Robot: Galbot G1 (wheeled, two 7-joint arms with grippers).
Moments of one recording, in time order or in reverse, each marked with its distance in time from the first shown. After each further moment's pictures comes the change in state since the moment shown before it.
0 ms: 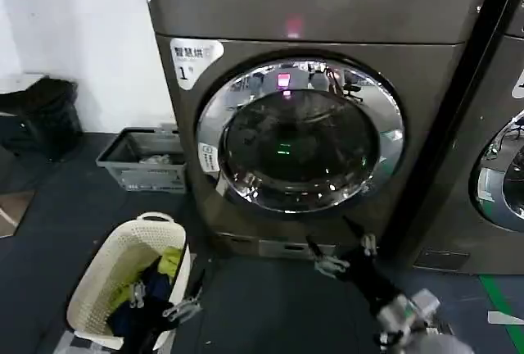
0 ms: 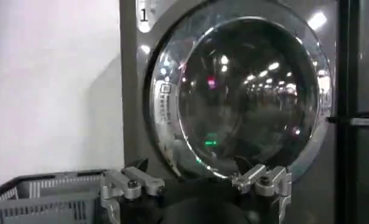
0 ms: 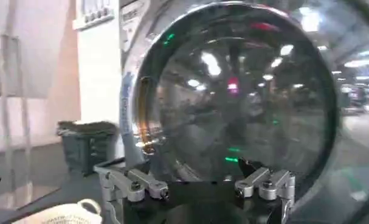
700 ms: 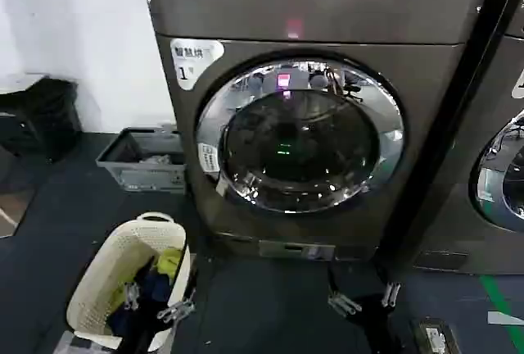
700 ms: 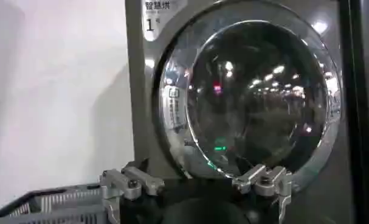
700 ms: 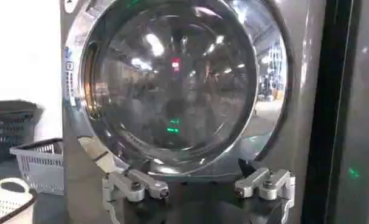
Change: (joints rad) left arm -0.017 -0.003 -0.002 0.067 0.039 -0.076 -0.039; right arm -0.406 0.248 0.099 0.113 -0.181 0.184 0.190
